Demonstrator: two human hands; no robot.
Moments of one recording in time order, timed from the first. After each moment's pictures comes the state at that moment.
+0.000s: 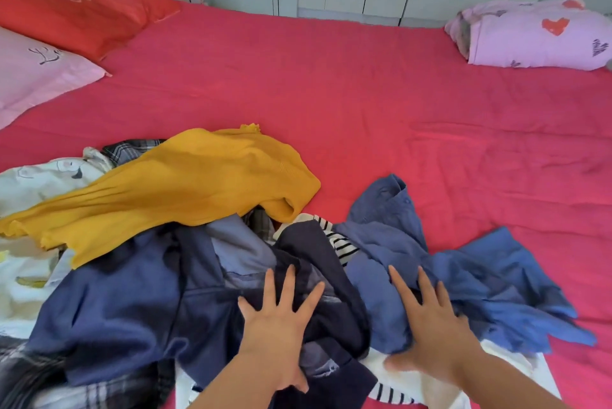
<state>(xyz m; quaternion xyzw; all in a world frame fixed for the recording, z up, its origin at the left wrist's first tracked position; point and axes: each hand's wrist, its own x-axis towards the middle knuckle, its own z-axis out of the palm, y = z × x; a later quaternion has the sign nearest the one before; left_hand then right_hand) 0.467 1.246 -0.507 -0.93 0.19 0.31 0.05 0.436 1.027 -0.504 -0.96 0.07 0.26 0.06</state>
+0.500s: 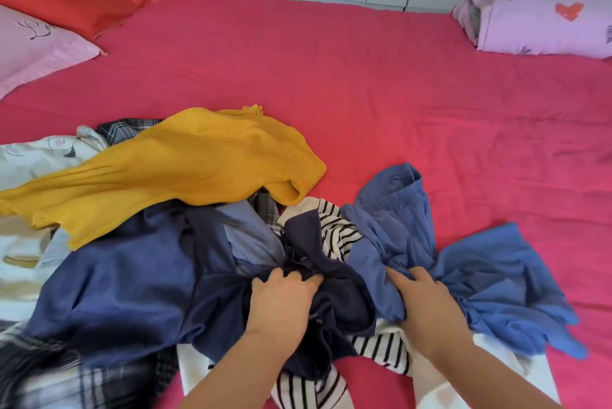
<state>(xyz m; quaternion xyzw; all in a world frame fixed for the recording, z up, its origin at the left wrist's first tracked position) 0.477 1.248 -0.524 -0.97 0.16 0.18 -0.01 0.441 1.046 -0.528 -0.98 0.08 0.14 0.11</state>
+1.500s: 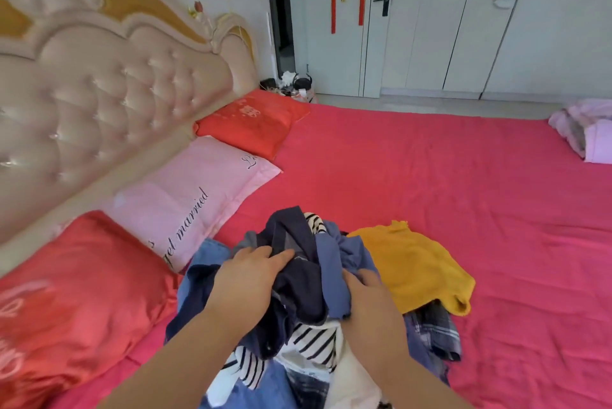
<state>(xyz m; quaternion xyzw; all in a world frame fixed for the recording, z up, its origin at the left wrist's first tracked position) 0.500 1.639 -0.206 -1.00 0.08 0.00 0.00 0.485 1.458 -0.264 -0.96 -0.07 0.00 0.28</state>
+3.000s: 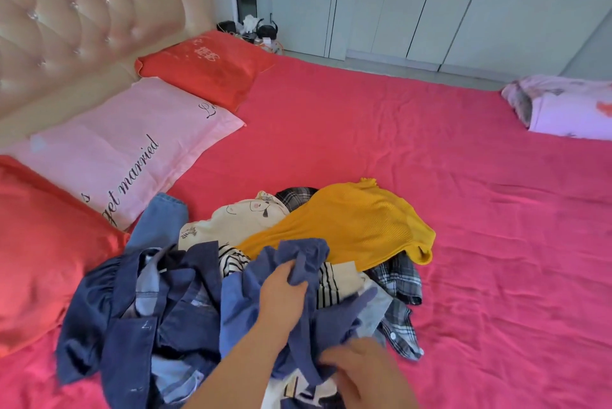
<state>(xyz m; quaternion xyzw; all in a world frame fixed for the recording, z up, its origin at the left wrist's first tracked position) 0.484 1.572 -0.341 -0.82 -0.11 0.13 -0.55 0.406 1.430 -0.358 -0.95 -0.17 0.05 0.26</state>
